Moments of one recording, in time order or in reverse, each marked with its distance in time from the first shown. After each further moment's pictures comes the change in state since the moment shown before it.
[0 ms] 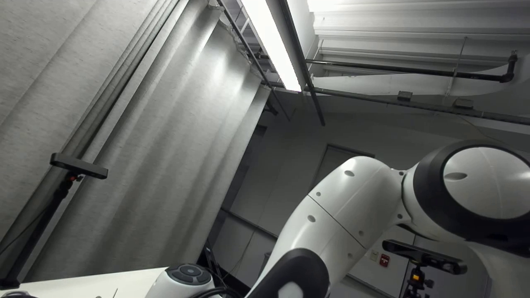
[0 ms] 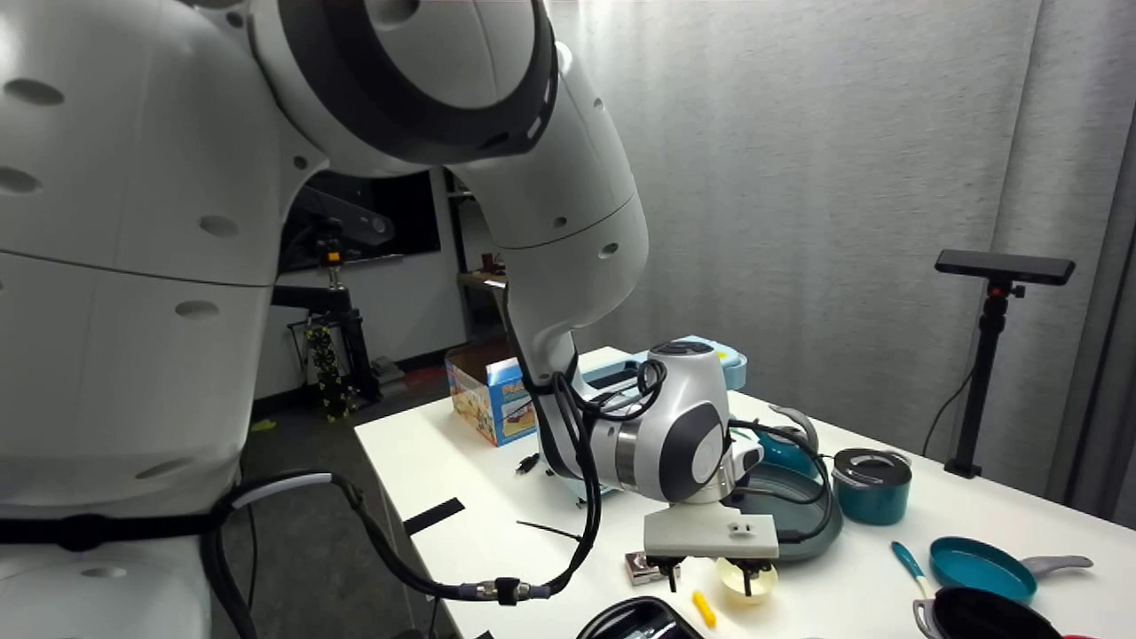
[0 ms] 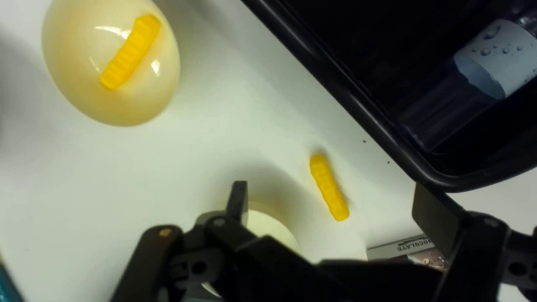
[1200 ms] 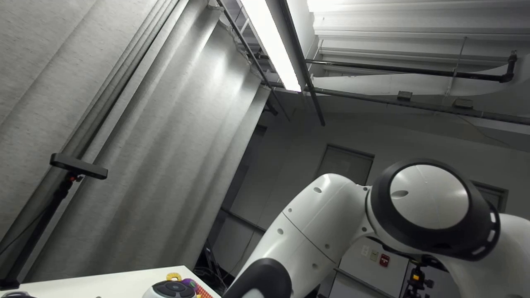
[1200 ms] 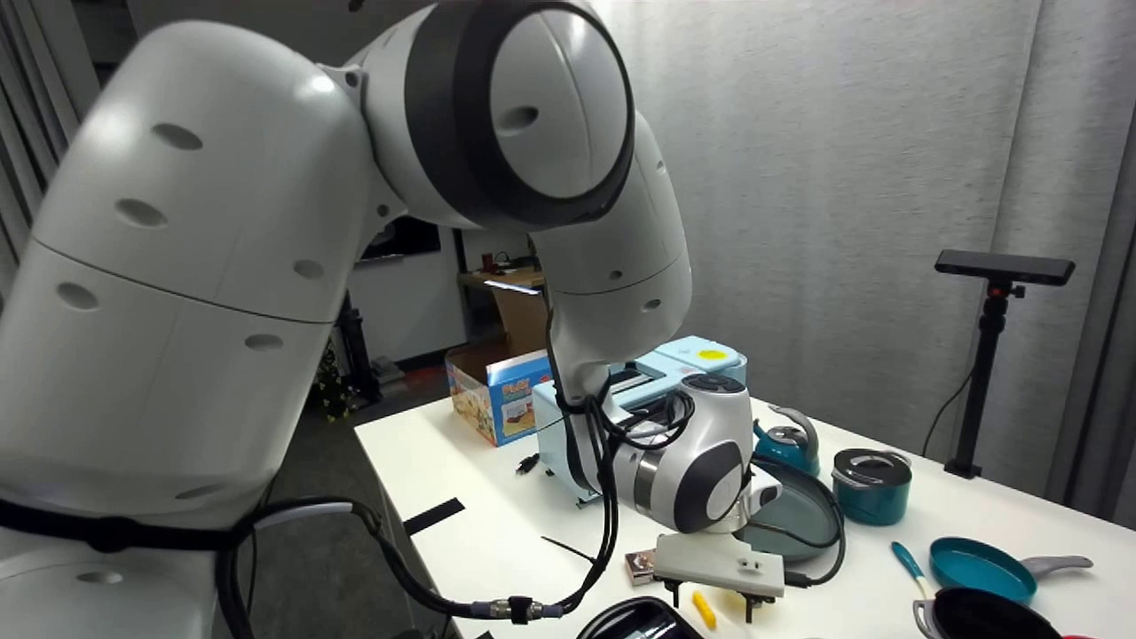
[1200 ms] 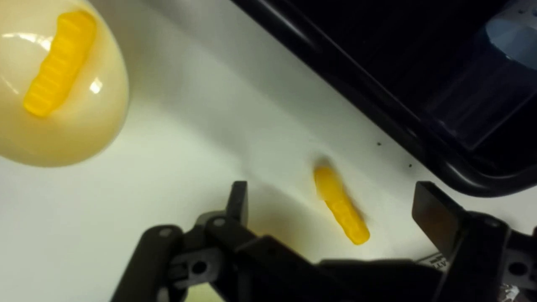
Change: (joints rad) arm -0.093 0.152 0.080 0.100 0.093 0.003 -0.020
